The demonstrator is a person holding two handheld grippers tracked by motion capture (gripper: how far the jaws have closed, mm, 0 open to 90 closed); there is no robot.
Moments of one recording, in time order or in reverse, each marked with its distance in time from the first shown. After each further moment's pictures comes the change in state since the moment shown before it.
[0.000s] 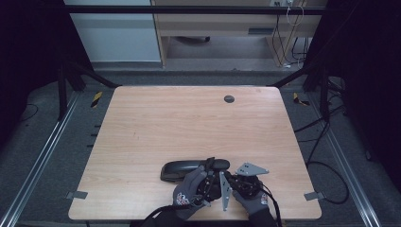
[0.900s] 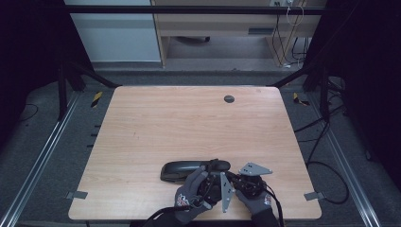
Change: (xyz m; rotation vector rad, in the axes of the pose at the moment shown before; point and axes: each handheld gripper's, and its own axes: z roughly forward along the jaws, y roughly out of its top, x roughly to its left) left arm 0.011 0.013 -0.015 -0.060 -0.124 -0.103; right arm -0.006 -0.002 -0.007 0.001 -0.030 0.009
